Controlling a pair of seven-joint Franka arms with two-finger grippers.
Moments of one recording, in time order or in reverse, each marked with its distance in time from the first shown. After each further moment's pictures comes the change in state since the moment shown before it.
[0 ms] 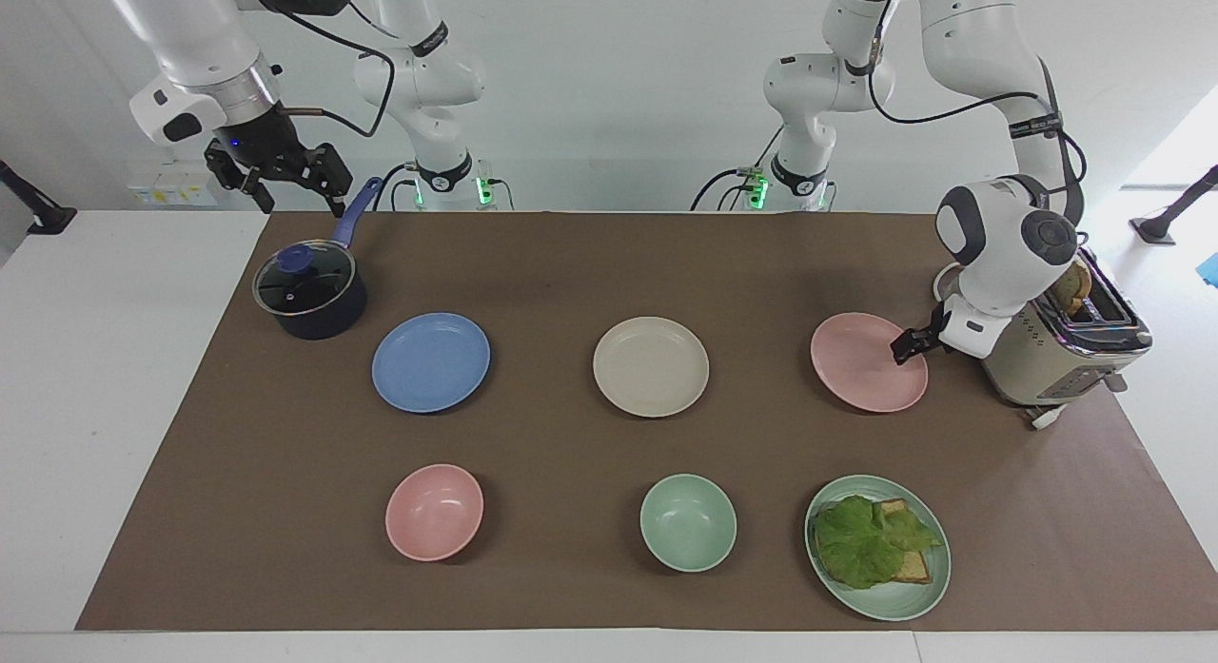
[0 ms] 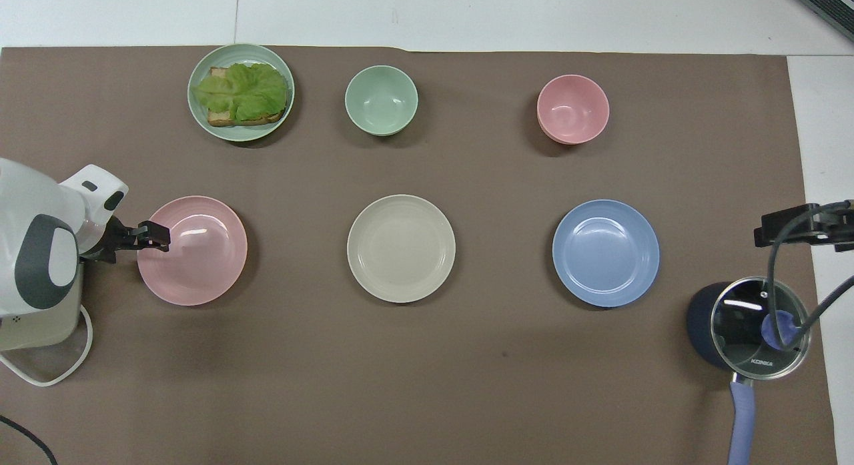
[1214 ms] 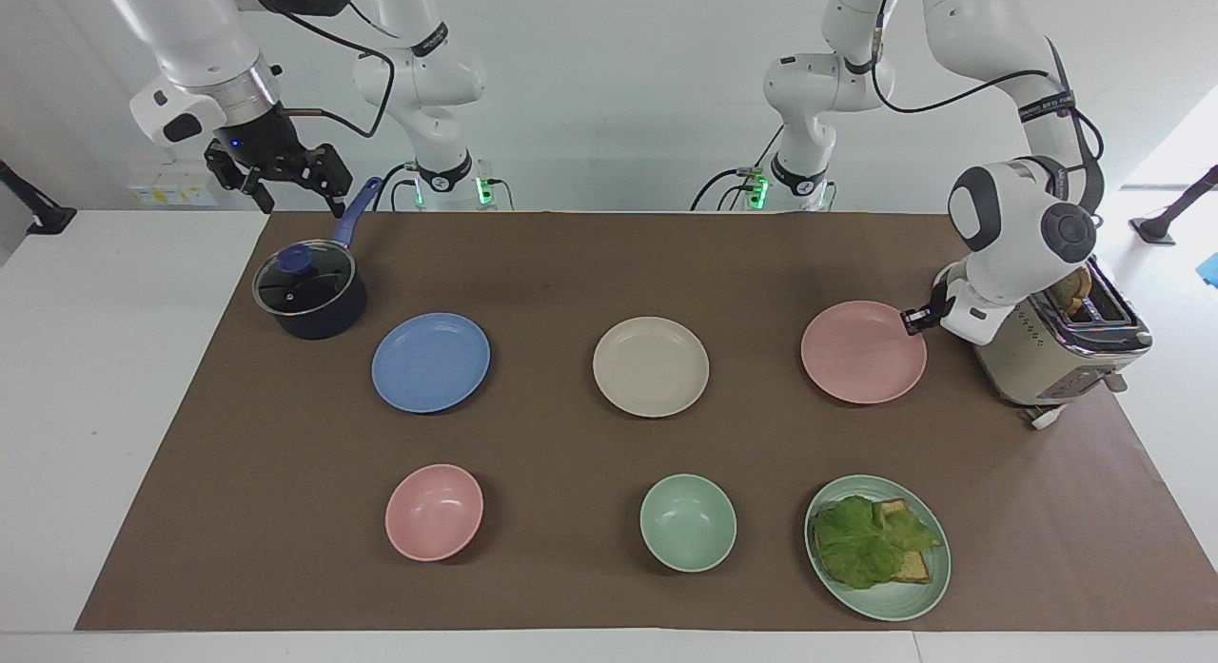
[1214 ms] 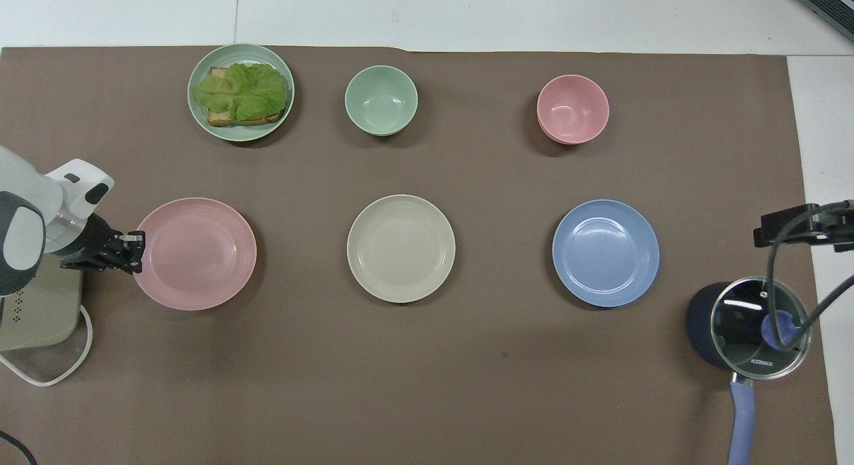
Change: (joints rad) left arm 0.001 -0.041 -0.012 0.144 -0.057 -0.341 -0.010; right arm 0.000 0.000 0.000 -0.001 0.000 0.000 0.000
